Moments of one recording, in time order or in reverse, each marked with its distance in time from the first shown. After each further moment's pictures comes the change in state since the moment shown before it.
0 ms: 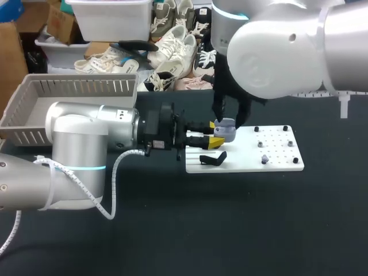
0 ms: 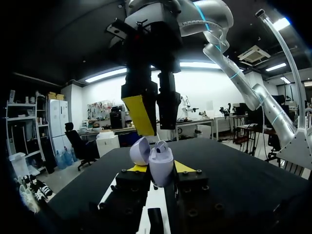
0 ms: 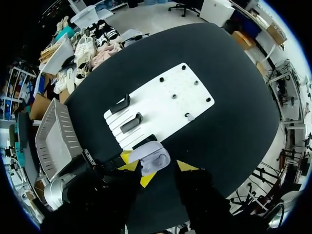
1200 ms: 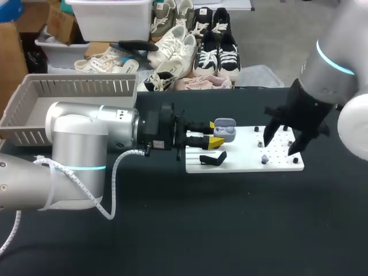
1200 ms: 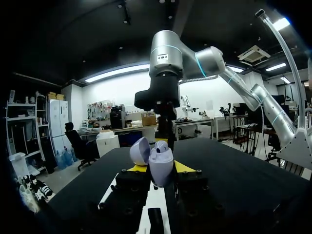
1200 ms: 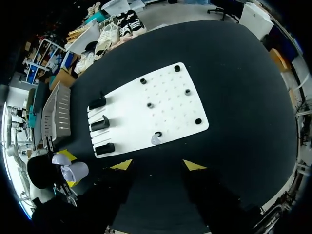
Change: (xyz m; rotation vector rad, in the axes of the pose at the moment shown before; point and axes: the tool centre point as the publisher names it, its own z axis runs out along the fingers) left arm 0.000 0.000 0.000 0.000 0.000 0.000; right arm -0.046 -0.101 0.070 -0.214 0.025 -0.279
